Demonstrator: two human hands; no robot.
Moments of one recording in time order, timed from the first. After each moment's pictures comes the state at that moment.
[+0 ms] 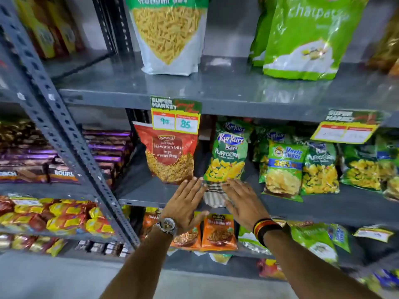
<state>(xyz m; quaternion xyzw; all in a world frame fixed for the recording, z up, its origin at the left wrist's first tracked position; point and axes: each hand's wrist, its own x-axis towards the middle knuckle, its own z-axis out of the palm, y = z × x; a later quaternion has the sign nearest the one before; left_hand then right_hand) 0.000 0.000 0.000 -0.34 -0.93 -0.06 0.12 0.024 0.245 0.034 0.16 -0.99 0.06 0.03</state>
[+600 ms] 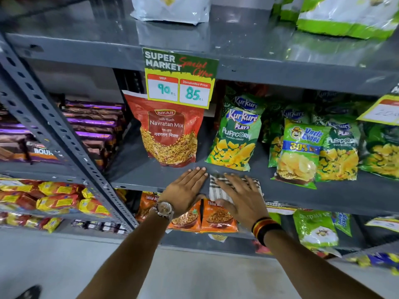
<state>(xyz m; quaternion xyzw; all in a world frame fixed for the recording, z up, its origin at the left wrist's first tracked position) -0.041 -0.014 -0.062 -0.37 -0.92 -0.04 0.10 0.013 0.232 -0.023 0.16 -0.99 0.01 0.02</state>
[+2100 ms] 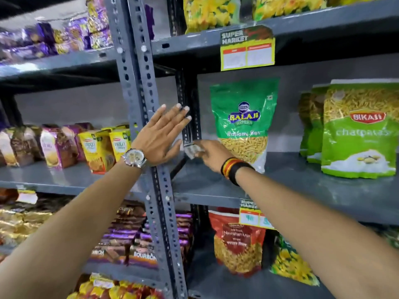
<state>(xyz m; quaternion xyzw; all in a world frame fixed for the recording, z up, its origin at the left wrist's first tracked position) -0.077 -0.245 0.458 -0.27 -0.81 0.25 0.46 -0.110 -0.036 0.413 0.27 -0.91 0.26 0.19</state>
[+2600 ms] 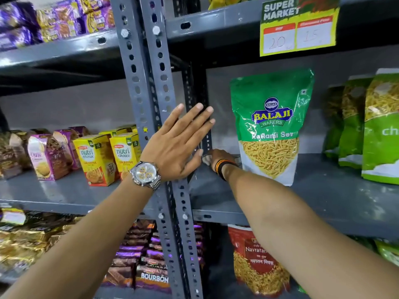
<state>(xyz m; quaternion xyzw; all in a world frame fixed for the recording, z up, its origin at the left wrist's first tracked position) -0.090 -0.253 0.451 -0.32 -0.76 0.23 0.52 -0.245 -0.100 0.379 0.07 -0.96 0.24 0.10</state>
